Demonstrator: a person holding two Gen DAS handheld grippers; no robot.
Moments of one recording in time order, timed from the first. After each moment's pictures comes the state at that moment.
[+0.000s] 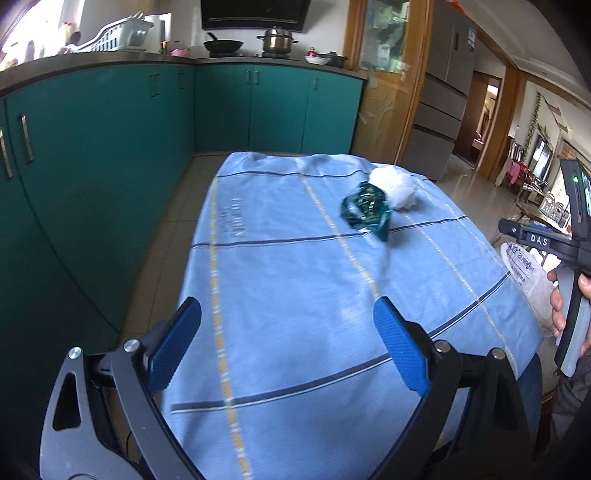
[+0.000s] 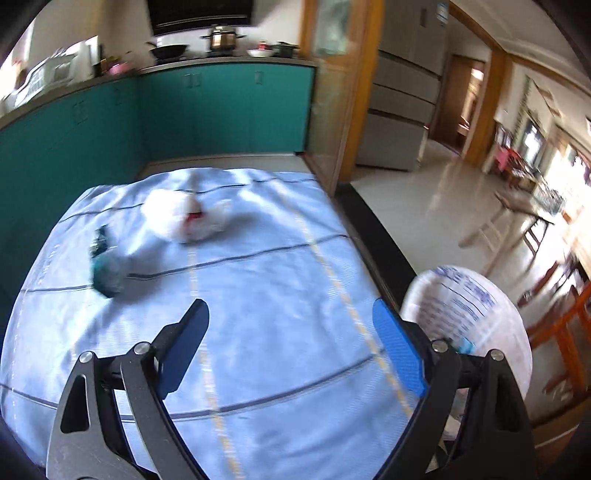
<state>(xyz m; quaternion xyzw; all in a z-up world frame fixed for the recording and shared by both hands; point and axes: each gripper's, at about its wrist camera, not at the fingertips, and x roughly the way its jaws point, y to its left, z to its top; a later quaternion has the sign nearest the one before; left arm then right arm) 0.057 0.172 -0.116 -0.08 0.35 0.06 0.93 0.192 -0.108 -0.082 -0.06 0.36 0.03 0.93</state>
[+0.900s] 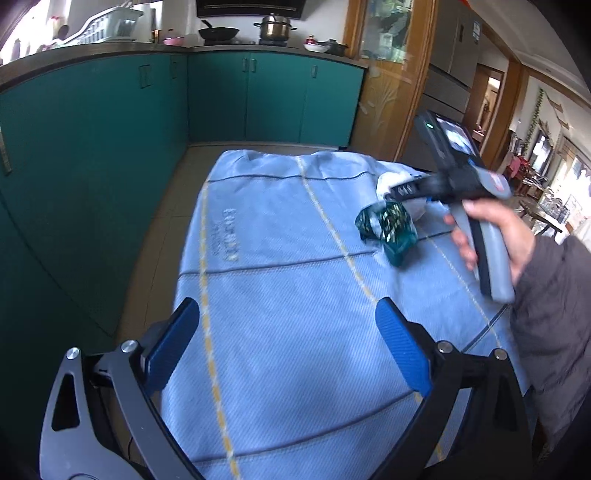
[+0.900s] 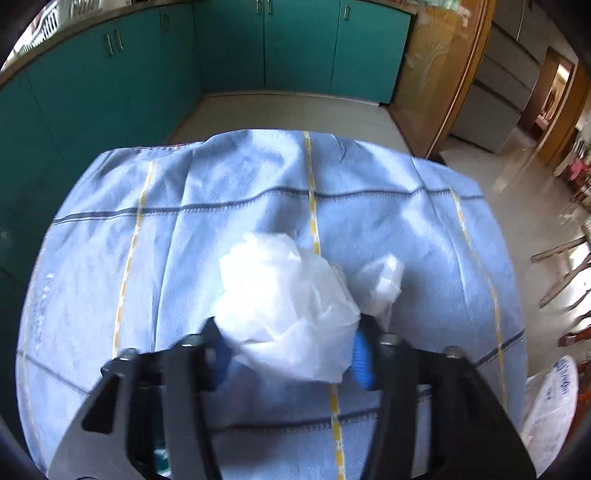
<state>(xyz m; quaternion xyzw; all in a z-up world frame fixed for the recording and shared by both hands) 0.121 0.180 -0.114 -0.08 0.37 0.04 0.92 0.371 0.024 -0.143 -0.09 0.49 0.15 0.85</state>
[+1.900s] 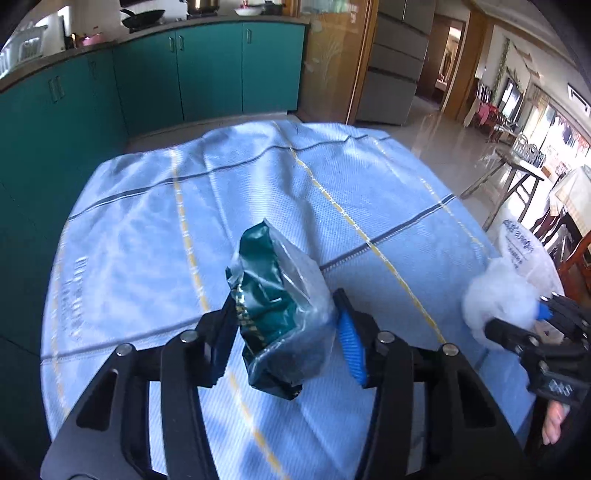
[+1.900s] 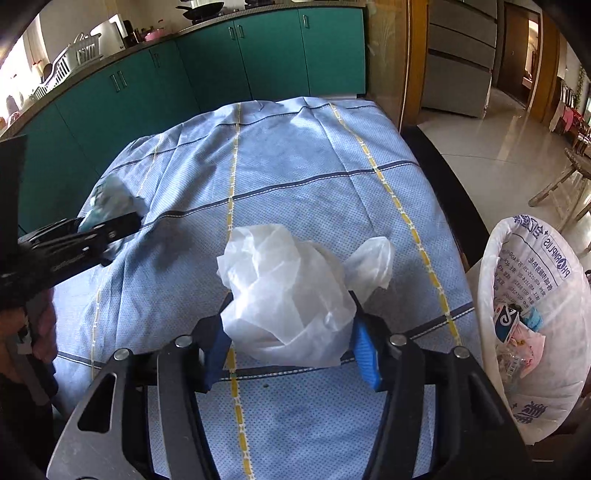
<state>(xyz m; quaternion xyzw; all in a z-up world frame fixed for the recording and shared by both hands) 0.229 0.075 -0.135 -0.03 0.43 -0.04 0.90 0.207 -0.134 -0.128 0.00 0.47 0.15 0.87</state>
